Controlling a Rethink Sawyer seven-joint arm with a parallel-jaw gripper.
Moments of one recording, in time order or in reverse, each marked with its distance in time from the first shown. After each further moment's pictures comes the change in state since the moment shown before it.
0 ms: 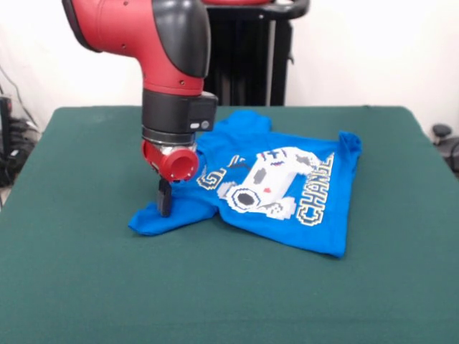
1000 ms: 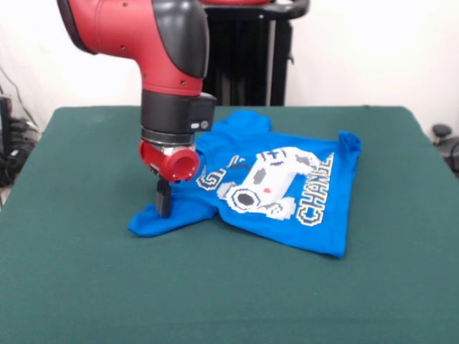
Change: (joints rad) arm -0.016 0.003 0.012 -0.023 -0.099 0.001 0.000
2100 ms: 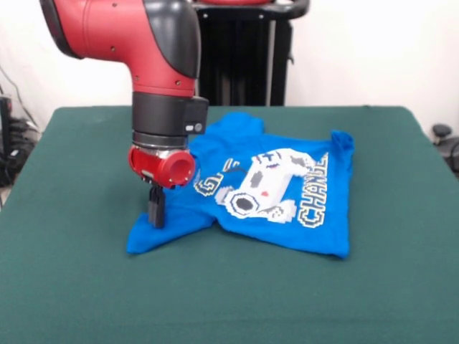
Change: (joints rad) arm -0.036 -0.013 0.059 -0.064 -0.126 0.001 0.000
